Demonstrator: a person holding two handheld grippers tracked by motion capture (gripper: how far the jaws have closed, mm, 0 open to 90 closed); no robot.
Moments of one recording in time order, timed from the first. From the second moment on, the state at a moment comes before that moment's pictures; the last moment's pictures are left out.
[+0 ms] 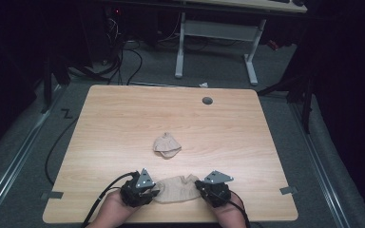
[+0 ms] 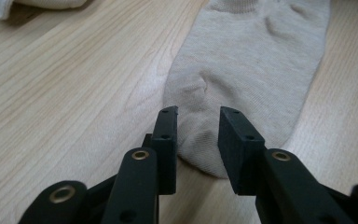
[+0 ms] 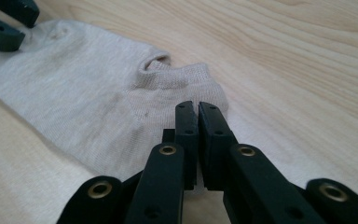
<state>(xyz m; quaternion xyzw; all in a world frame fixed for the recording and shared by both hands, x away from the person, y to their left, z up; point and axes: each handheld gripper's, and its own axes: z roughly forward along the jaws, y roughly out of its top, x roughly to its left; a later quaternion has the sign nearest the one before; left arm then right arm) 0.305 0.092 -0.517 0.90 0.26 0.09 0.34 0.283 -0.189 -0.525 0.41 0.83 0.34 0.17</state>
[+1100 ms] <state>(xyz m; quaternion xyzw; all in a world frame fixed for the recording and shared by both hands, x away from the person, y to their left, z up) 0.343 0.166 -0.499 0.81 0.38 0.13 0.42 0.390 -0.140 -0.482 0.40 0.81 0.37 0.21</state>
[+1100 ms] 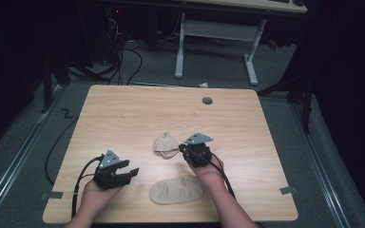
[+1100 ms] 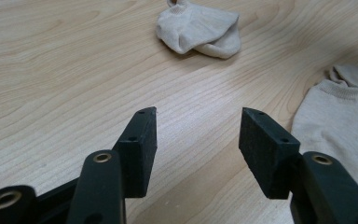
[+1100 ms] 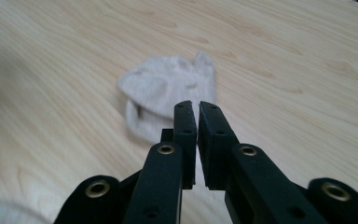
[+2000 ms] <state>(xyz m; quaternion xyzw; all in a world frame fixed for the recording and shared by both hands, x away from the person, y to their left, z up) 0.342 0.155 -0.504 0.83 0.36 0.13 0.41 0.403 -0.139 -0.518 0.42 0.84 0.30 0.18</state>
